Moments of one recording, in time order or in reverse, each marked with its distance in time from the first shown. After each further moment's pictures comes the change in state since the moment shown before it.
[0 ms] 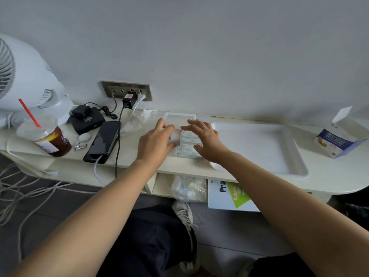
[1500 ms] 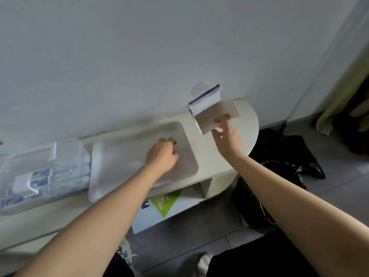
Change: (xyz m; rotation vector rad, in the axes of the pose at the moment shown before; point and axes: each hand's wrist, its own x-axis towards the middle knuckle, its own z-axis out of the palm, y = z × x) left_hand 0.080 0.290 0.119 -0.230 -0.495 0.207; right_hand -0.180 0.234 -0.144 0.051 0.635 0.677
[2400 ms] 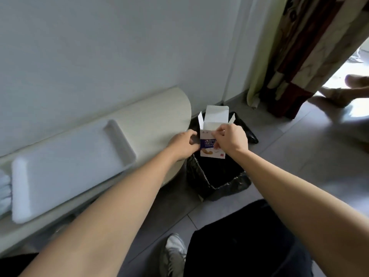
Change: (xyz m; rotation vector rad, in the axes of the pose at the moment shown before) left_hand -0.032 0.195 0.057 -0.255 -0.351 0.383; right_hand -0.087 0.096 -0.146 -0.284 0.088 0.403
